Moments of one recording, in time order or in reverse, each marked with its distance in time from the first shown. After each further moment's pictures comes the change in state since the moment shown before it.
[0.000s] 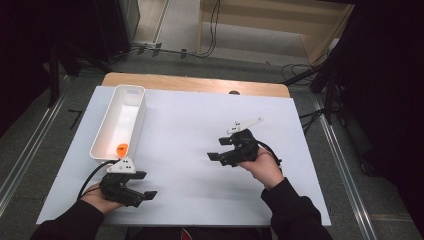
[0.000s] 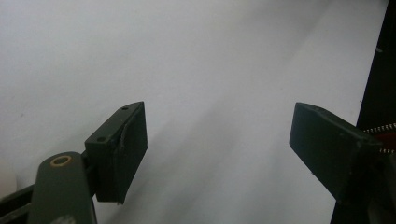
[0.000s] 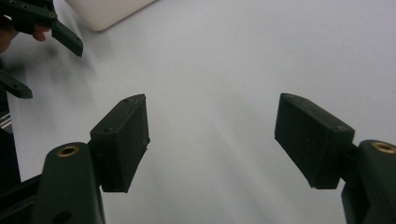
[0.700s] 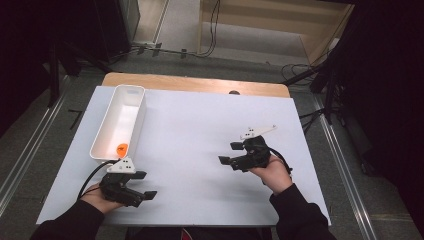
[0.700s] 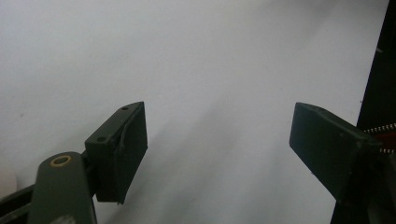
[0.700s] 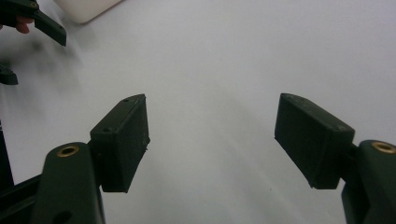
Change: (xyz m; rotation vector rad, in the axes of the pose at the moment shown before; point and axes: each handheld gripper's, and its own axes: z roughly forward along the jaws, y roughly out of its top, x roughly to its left) left arm 0.000 0.000 0.000 0.000 0.001 -0.001; right arm -0.009 -0.030 -0.018 -0.024 -0.045 0.058
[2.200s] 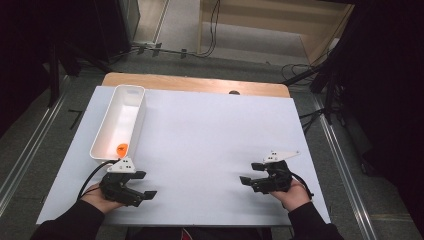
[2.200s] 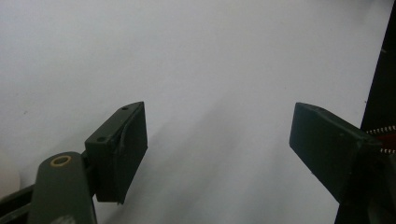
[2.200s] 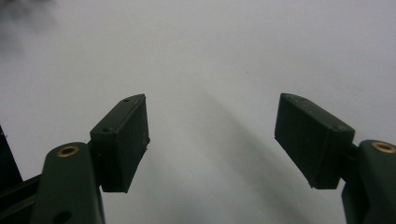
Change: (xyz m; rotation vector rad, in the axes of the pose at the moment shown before) left arm 0.001 0.000 0.000 0.004 0.009 -0.006; right arm -0.005 -0.078 -0.032 0.019 -0.059 0.076
